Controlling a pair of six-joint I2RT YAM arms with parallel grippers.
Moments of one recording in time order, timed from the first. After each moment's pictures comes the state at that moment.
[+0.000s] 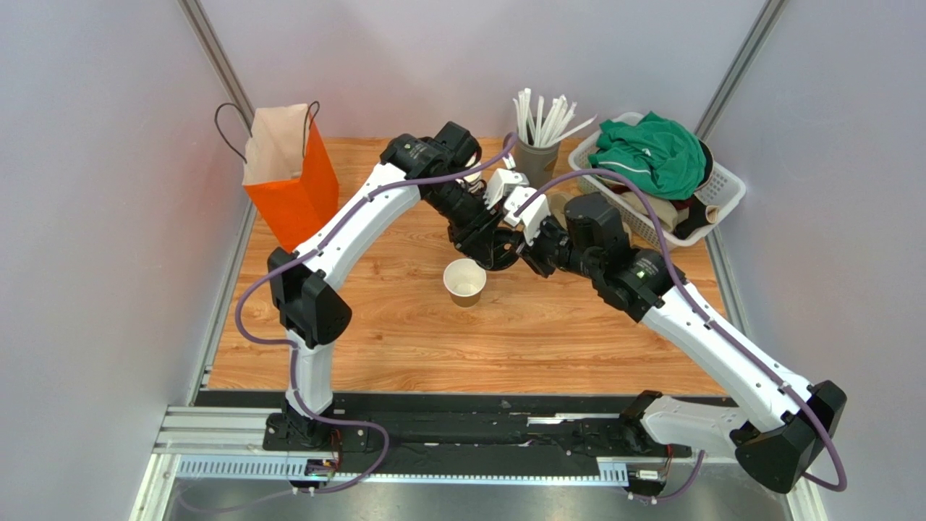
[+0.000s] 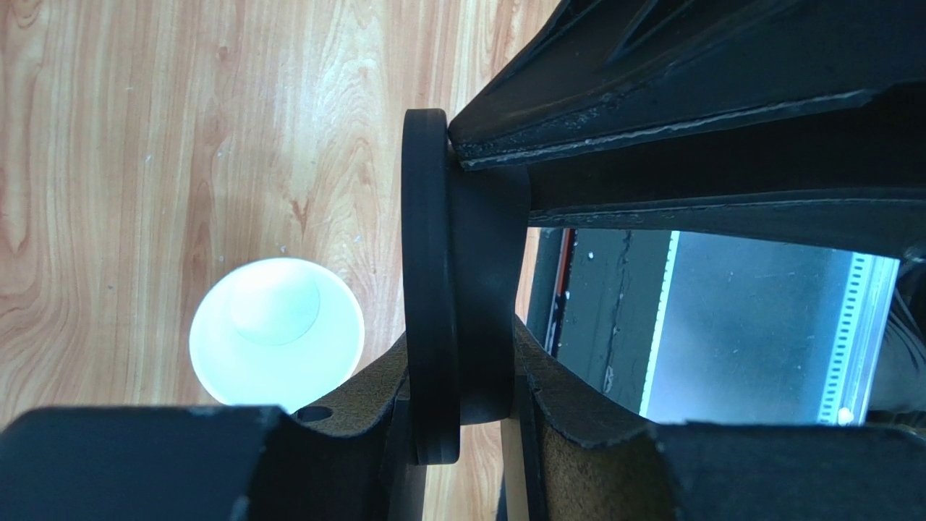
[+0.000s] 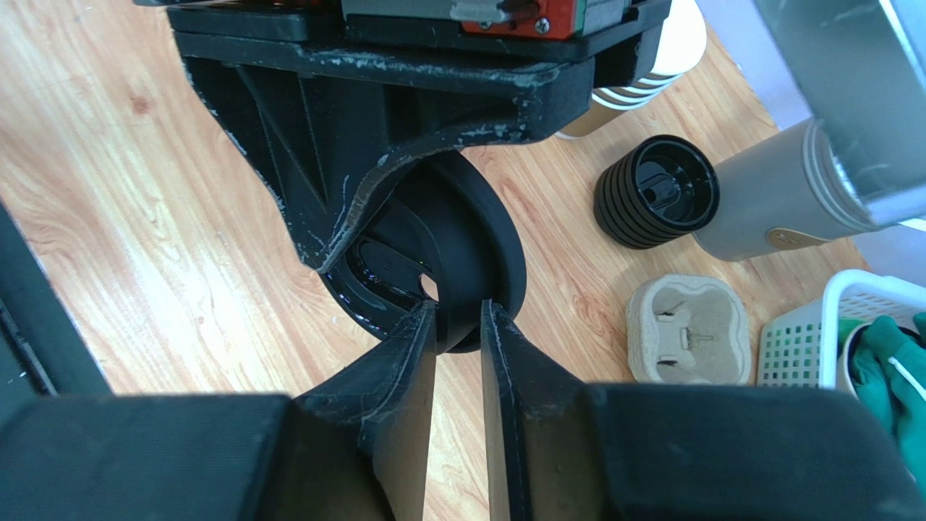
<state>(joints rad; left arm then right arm) -0.66 1.97 2.12 -1.35 0.77 0.47 0.70 1.13 1.16 -0.49 -0.15 -0.36</state>
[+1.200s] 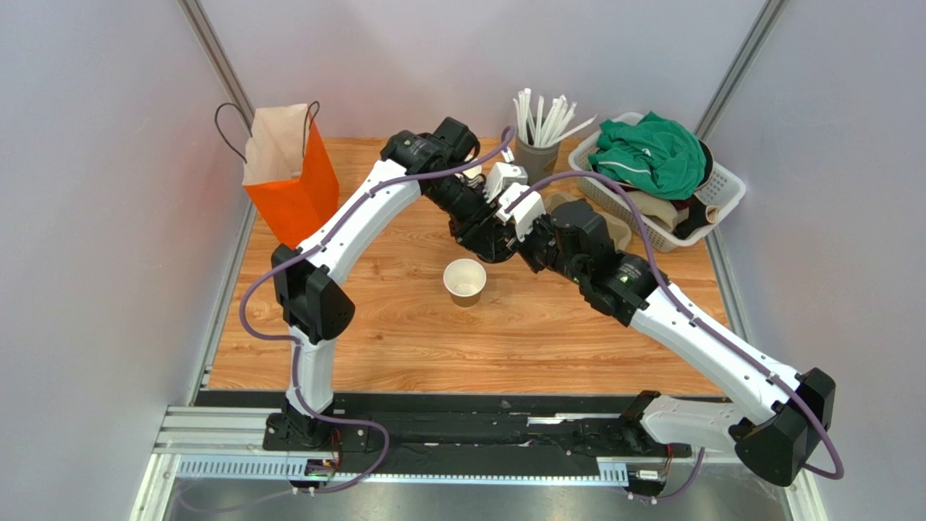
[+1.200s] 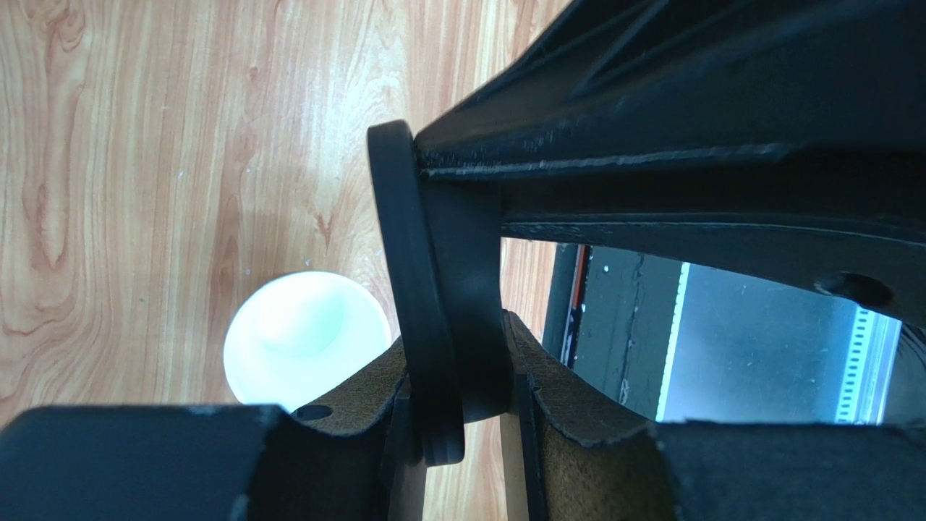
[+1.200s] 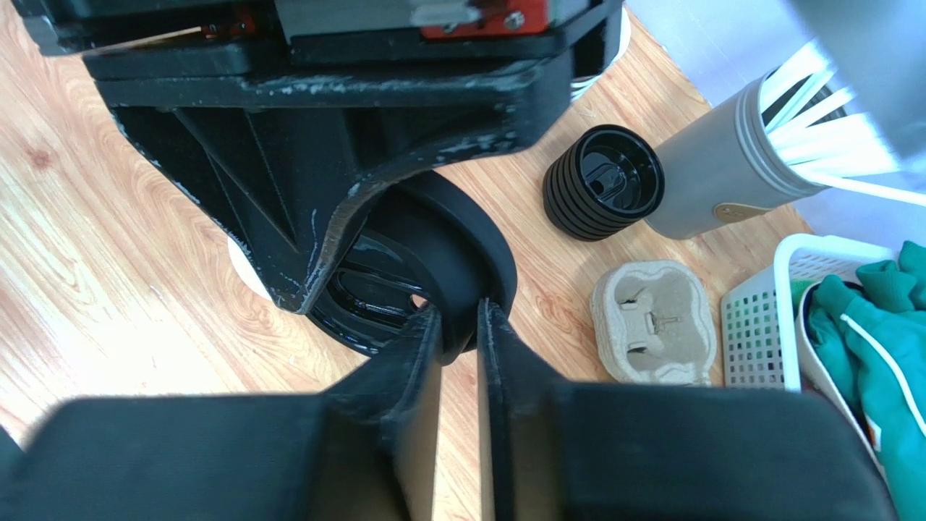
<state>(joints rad) -0.65 2.00 2.15 -1.33 0.79 0.48 0.74 1.15 1.09 -0.34 0.06 -0.30</state>
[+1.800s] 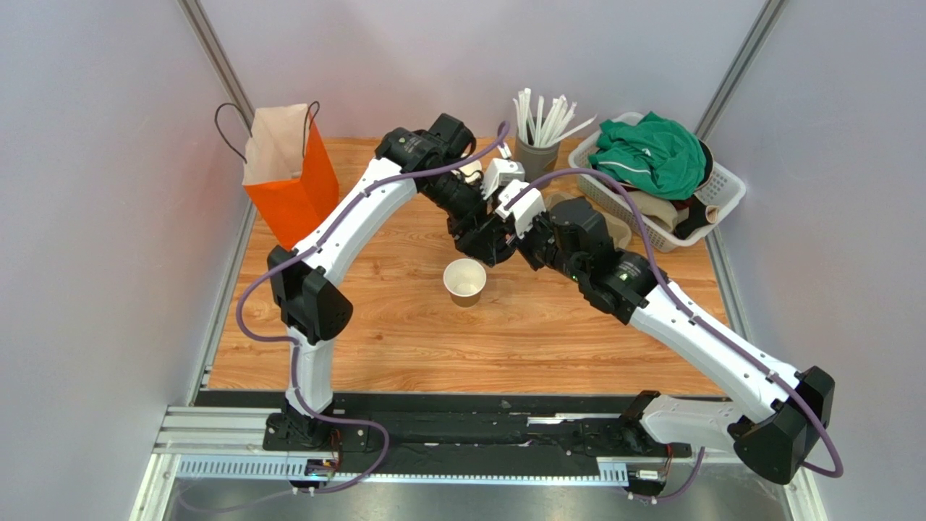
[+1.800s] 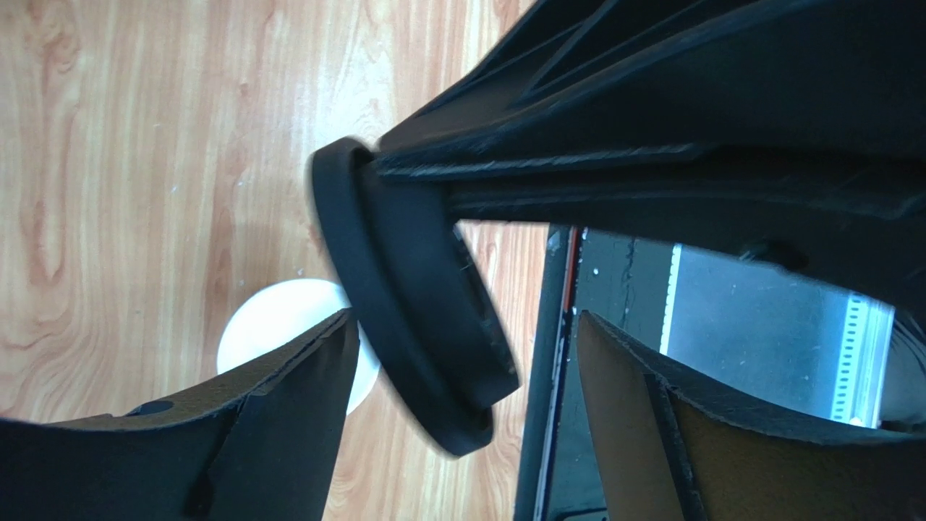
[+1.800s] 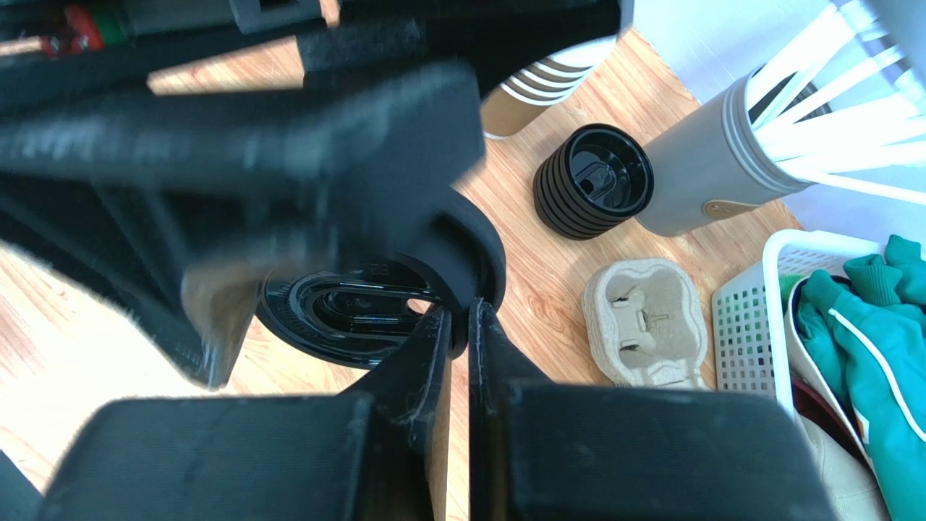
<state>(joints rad) -0.63 1.99 2.17 -1.34 0.81 0.49 0.75 1.16 1.10 -0.34 0.08 -0.30</state>
